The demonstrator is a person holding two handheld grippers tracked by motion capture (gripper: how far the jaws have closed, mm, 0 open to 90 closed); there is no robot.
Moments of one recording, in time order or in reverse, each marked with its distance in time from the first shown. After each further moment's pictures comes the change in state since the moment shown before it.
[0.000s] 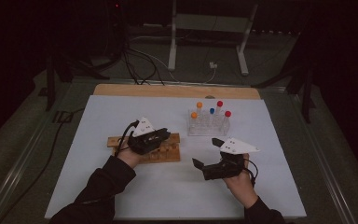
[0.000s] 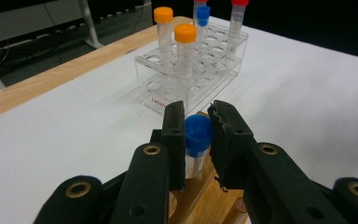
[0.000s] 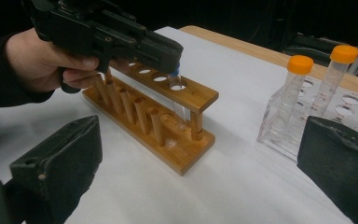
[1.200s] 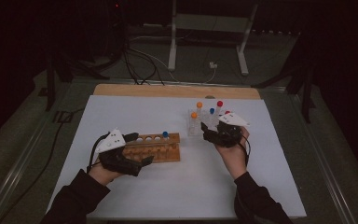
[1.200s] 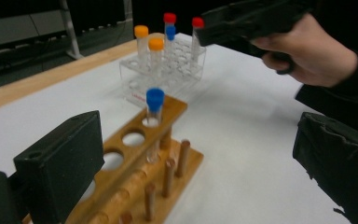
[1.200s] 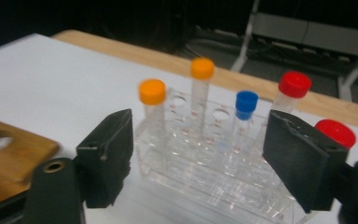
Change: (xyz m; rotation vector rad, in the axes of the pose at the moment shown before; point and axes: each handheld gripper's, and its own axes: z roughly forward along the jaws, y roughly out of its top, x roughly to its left) left arm -0.010 -0.021 -0.092 -0.080 -0.096 -0.037; right arm -0.062 0.020 0.057 0.026 -0.409 0.087
